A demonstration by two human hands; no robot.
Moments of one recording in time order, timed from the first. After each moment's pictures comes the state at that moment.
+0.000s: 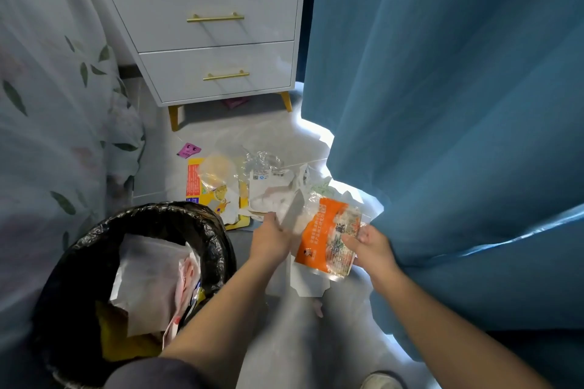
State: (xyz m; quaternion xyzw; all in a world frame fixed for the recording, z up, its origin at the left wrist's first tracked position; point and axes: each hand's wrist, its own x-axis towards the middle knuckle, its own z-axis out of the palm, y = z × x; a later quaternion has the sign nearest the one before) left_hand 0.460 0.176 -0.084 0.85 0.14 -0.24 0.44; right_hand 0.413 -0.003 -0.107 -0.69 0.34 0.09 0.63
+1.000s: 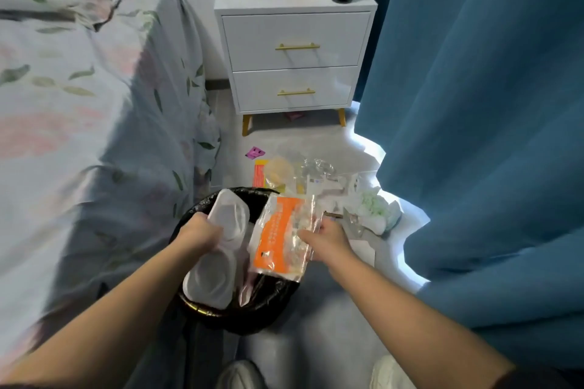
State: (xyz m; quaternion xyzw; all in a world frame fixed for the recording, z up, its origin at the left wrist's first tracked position) left_hand 0.412 0.410 -0.011 0.89 0.27 -0.18 0.33; right_hand 0.392 0.185 -0.022 -0.75 0.21 0.18 0.60
